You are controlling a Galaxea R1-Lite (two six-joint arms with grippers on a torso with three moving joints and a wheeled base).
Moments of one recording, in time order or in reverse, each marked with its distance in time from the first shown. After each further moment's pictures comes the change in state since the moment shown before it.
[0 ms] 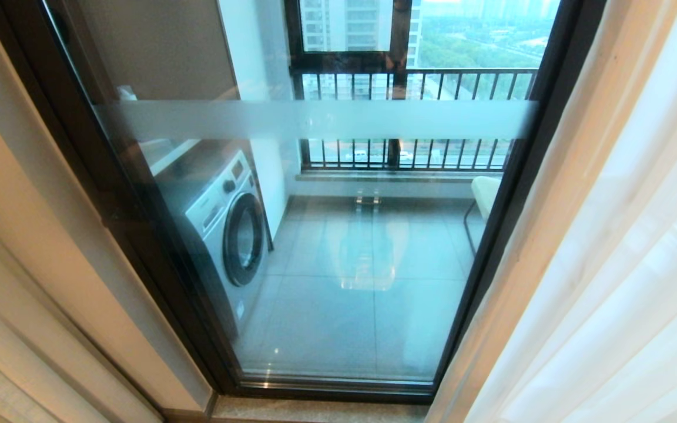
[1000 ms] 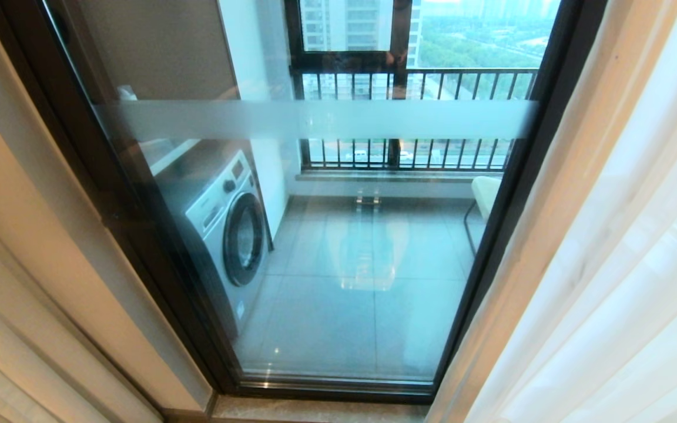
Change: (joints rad) left arm 0.000 0.000 0.000 0.000 0.000 0.000; right arm 0.102 0.611 -0.284 -0.360 0.141 -0.028
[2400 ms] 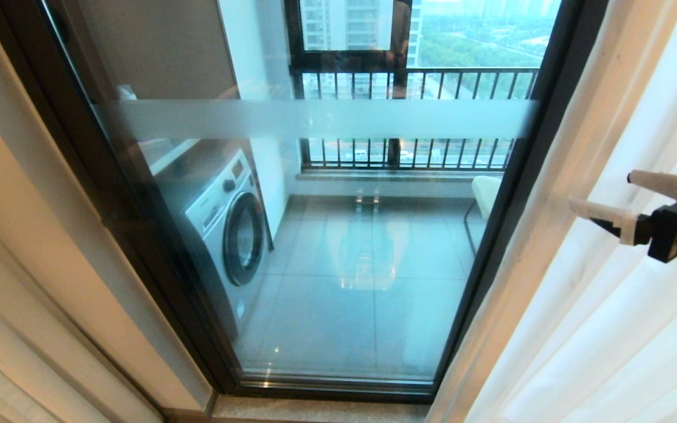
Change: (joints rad) left arm 0.000 0.000 0.000 0.000 0.000 0.000; right arm -0.057 0.593 -0.417 -0.095 0.102 -0.029
